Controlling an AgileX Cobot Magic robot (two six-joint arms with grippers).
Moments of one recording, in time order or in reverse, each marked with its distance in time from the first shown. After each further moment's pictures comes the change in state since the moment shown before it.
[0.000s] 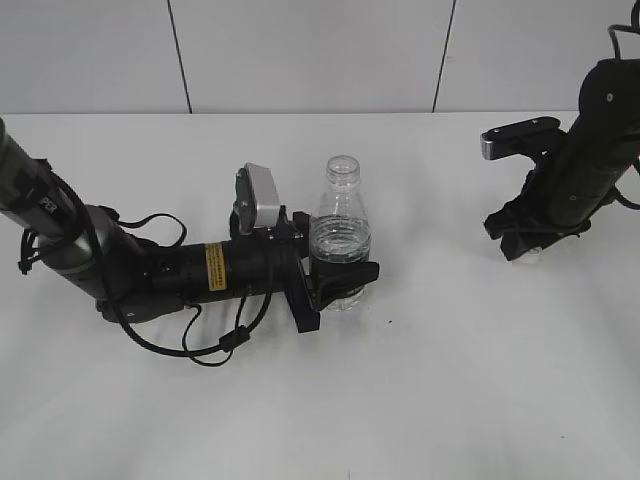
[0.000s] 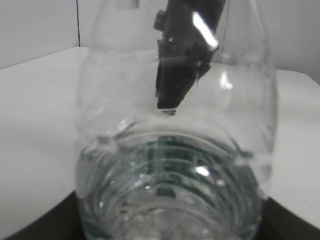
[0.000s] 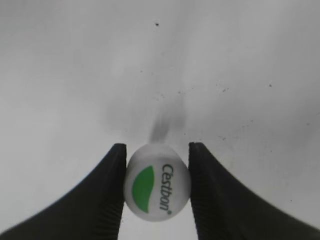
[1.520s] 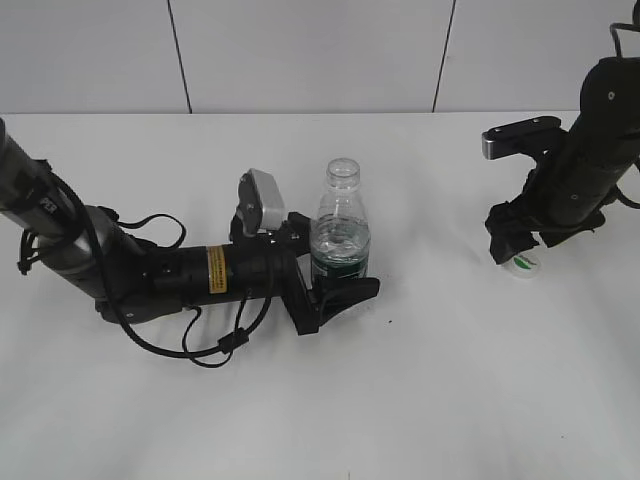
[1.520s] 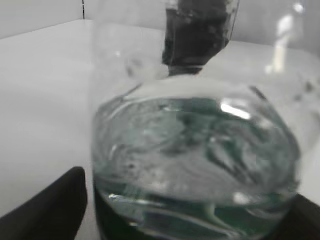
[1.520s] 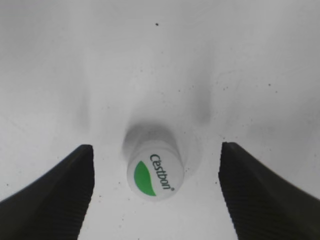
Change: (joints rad) left arm -0.001 0.008 0.002 -0.004 0.064 -0.012; right arm 0.000 0.000 0.000 0.000 0.001 0.003
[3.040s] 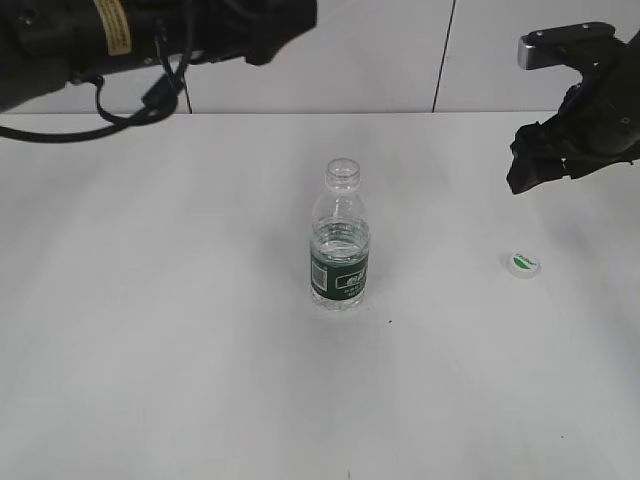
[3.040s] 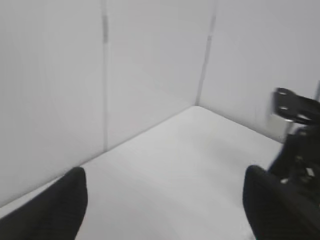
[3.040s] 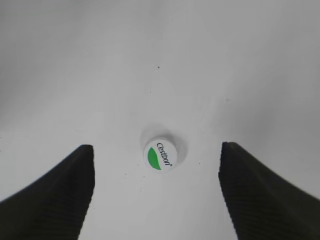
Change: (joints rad) left arm 0.023 -0.685 0.001 -0.067 0.606 -0.512; right arm 0.000 -0.225 -0.011 0.049 0.080 0.000
